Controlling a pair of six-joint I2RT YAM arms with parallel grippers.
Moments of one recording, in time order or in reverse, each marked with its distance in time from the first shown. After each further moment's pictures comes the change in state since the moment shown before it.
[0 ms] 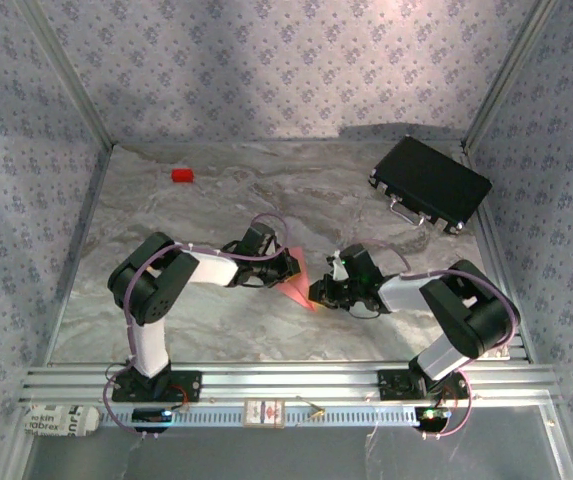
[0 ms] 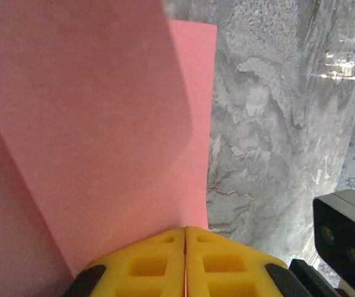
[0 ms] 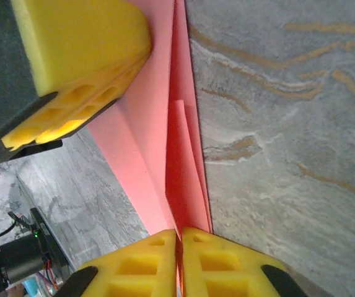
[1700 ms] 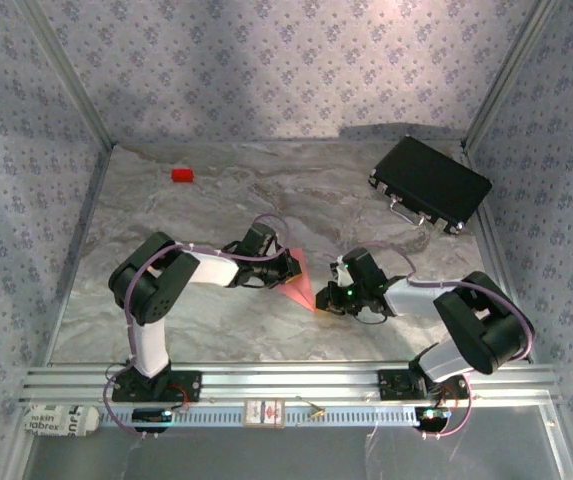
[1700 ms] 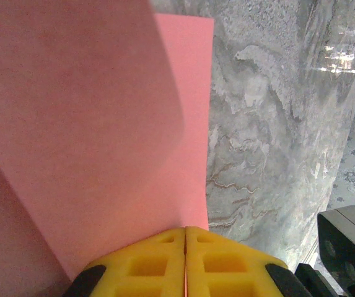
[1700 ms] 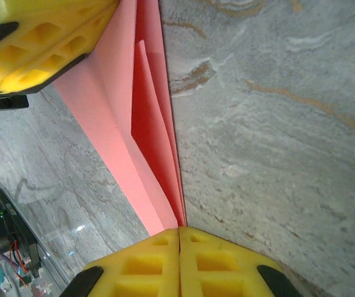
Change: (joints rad) left arm 0.000 0.002 0.001 0.000 0.015 -0.001; right arm 0.002 -0.097 -0.016 -0.178 0.026 -0.109
